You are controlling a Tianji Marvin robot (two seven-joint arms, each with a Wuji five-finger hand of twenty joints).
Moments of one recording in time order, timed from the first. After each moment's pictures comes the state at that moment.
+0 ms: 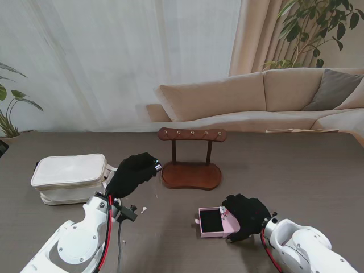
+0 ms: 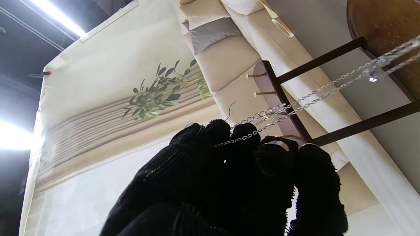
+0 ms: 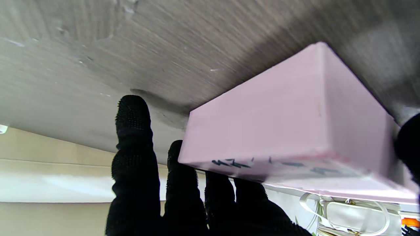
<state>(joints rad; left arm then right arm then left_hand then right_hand) 1.70 -1.16 -1.25 -1.79 0.08 -0.31 0.09 -1.64 -0.99 1.21 -1.51 -1.31 -0.30 -0.03 1.18 -0.33 0.39 -0.10 0.76 0.40 0.84 0.65 1.01 0.39 0.61 1.22 0.93 0.42 0.92 1.54 0.38 0.54 1.32 0.85 0.05 -0.57 0.76 -0.07 0.19 0.23 0.55 0.43 0.23 0.12 0.56 0.42 0.44 0.17 0.16 0.29 0.74 0.26 0.43 0.69</state>
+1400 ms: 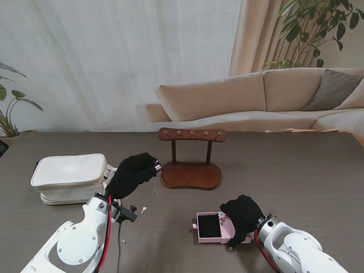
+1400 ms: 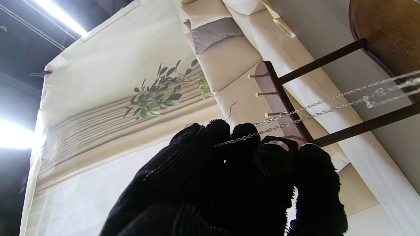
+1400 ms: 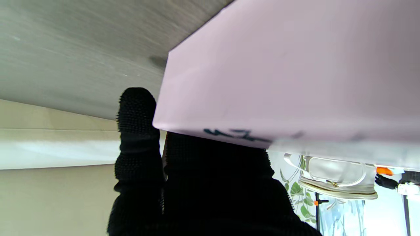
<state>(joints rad) 1.71 -1.16 -1.25 -1.80 0.07 -0.31 0.09 -1.58 -0.99 1.11 -1.41 -1.30 -0.31 -0.32 1.18 -0.33 0.39 -0.10 0.76 0.40 0.84 0.65 1.01 0.39 0.61 1.22 0.93 0.42 0.92 1.54 0.38 0.54 1.32 0.85 0.02 -1.11 0.91 -0.40 0.80 0.15 0.78 0.49 1.03 0.09 0.67 0.71 1.08 0.10 0.61 0.49 0.76 0.20 1.09 0.45</state>
